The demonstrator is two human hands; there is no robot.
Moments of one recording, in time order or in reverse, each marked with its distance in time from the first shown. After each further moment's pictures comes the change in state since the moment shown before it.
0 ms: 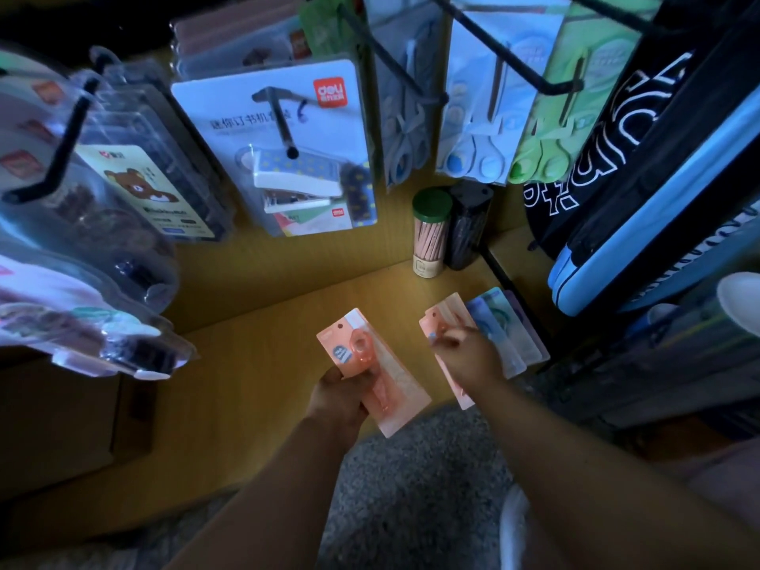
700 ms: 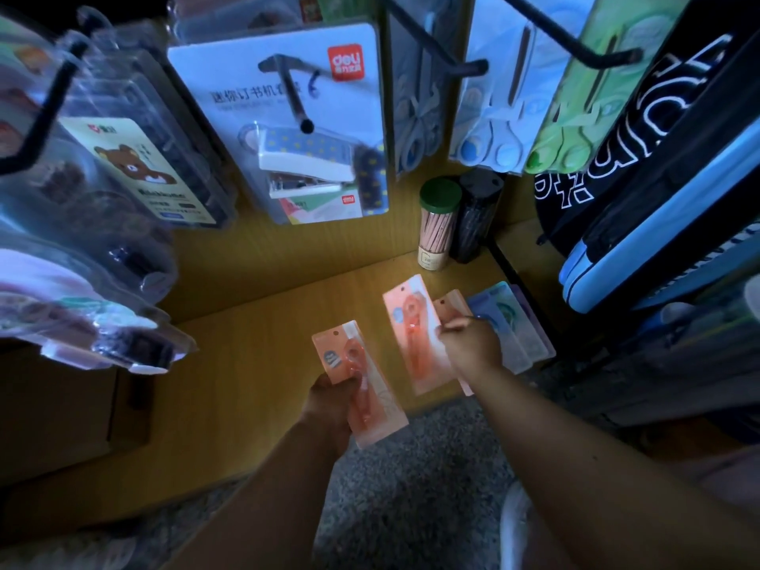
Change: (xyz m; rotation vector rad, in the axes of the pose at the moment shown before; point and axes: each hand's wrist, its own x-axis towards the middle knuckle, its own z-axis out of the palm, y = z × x) left_hand 0.015 -0.014 -0.020 0.004 0.027 0.034; right_hand 0.012 -0.015 0.004 -0.032 0.059 0.099
